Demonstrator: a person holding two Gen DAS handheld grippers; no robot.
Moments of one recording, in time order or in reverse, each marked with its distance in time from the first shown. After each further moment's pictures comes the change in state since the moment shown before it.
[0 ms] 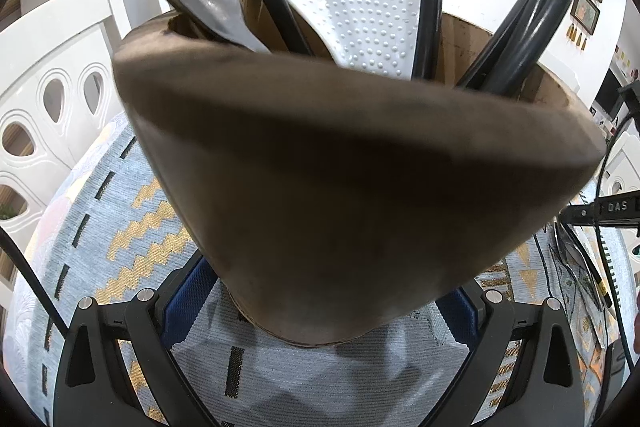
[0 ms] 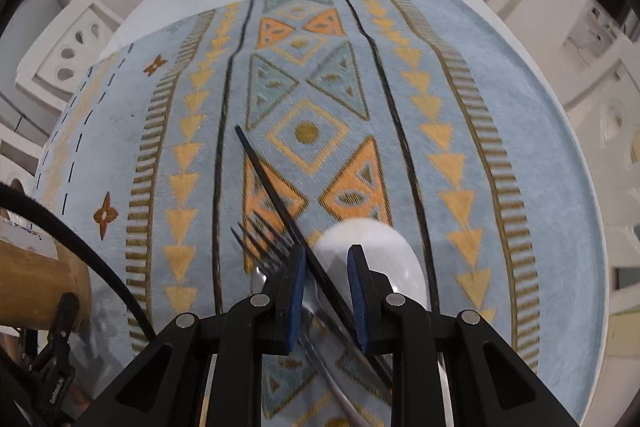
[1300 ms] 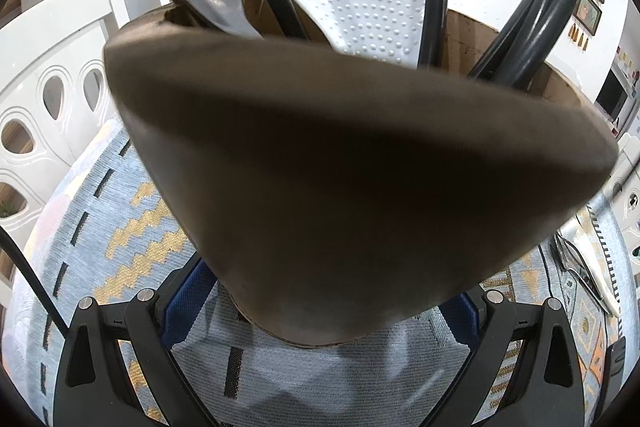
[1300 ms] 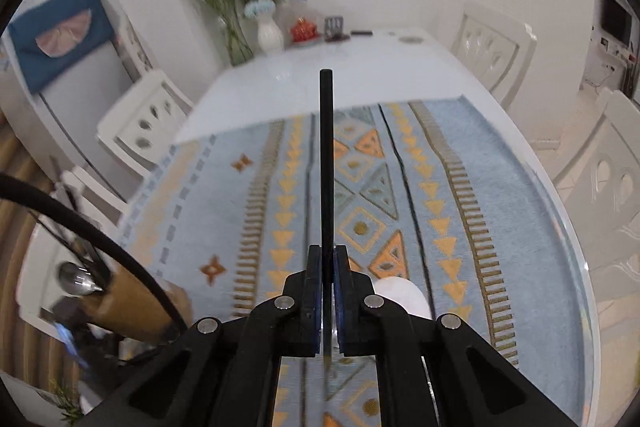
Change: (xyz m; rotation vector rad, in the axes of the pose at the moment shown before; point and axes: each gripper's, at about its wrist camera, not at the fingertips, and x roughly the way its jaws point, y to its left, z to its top) left arm 0.010 0.018 0.003 -0.006 0.012 -0.004; right arm -0.134 0.016 -0.012 0.013 -0.349 0.191
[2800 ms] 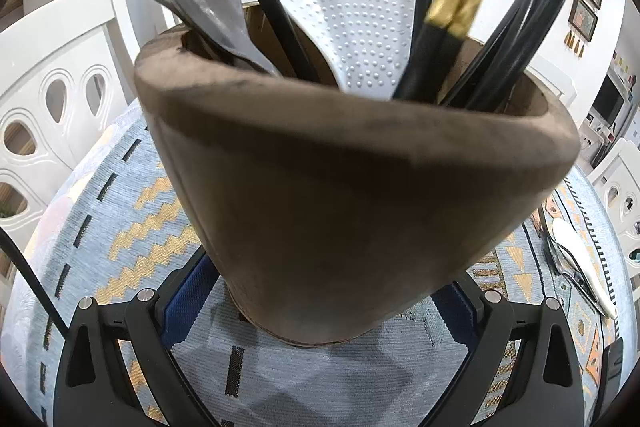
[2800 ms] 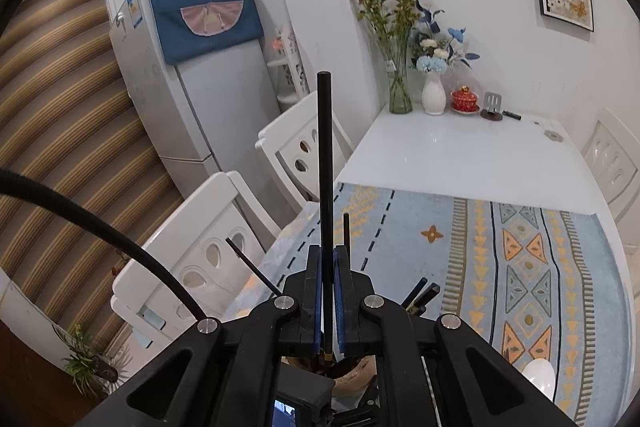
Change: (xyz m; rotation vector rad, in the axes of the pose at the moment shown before) left arm -0.004 0.017 -0.001 0.000 -0.033 -0.007; right arm -0.029 0.193 0.019 -0.276 -0.103 0.303
